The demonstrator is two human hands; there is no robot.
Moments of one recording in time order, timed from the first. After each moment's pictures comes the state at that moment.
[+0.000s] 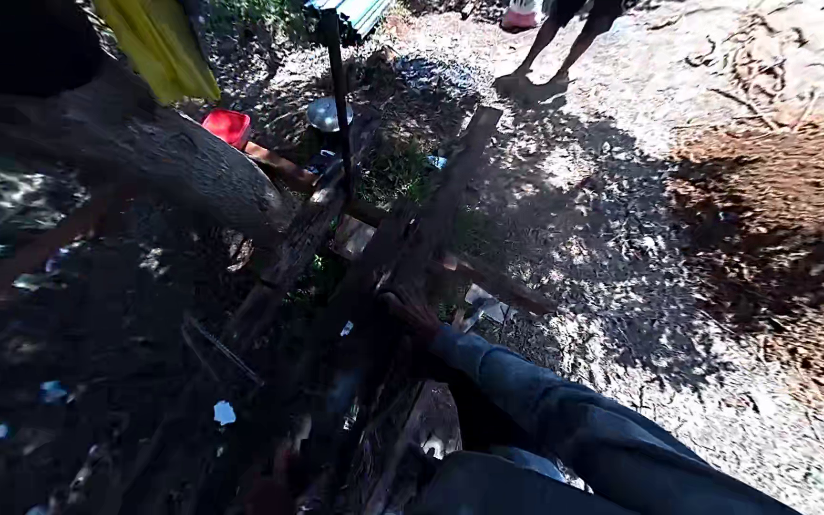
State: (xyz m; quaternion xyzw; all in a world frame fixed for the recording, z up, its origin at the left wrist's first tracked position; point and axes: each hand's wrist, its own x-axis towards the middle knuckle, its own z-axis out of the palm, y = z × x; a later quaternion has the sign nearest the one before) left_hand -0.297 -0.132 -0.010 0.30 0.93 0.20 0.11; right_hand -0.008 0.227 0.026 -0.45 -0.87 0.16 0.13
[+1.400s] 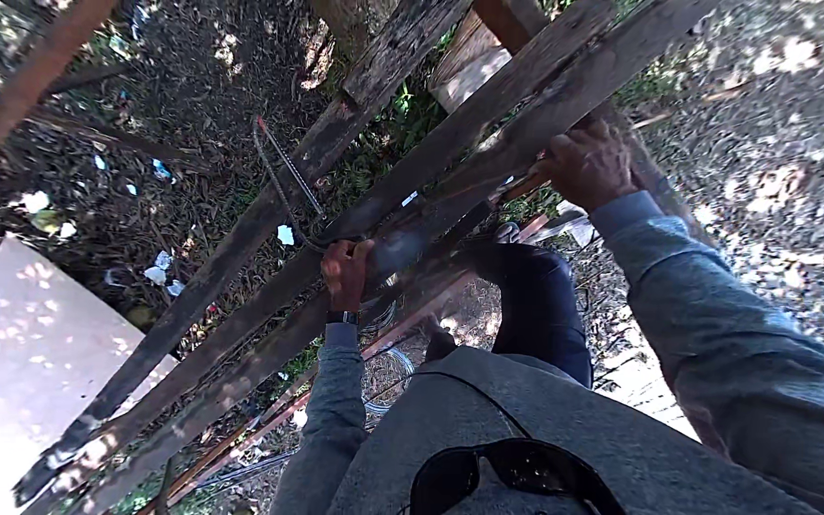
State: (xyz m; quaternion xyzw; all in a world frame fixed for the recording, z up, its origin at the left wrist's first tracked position) left_hand -0.262 -0.059 0.010 0.35 0.89 0.24 0.16; right_hand 0.072 0.276 0.040 -0.43 -0.90 0.10 0.01
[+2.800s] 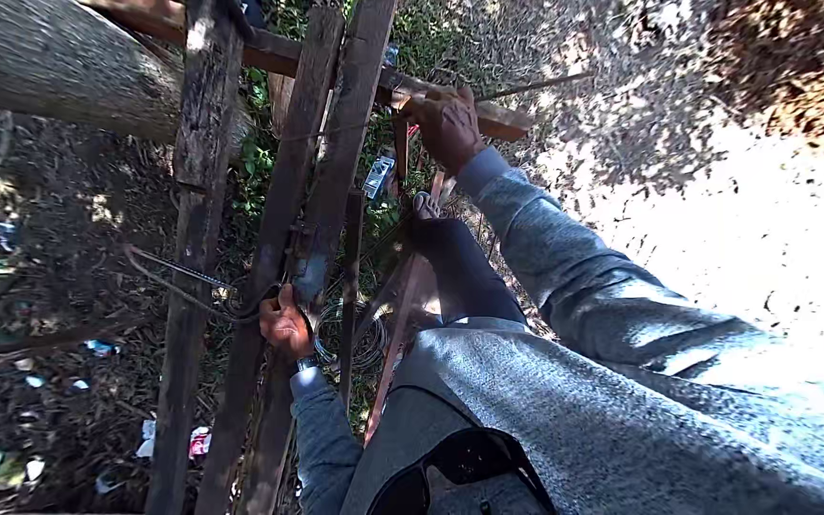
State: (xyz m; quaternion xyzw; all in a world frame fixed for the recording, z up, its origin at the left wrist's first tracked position) left_hand -0.236 -0.045 0.019 0.34 0.91 0.21 0.12; right_hand 0.138 0.214 0.059 -0.61 -0.77 0.12 0.15
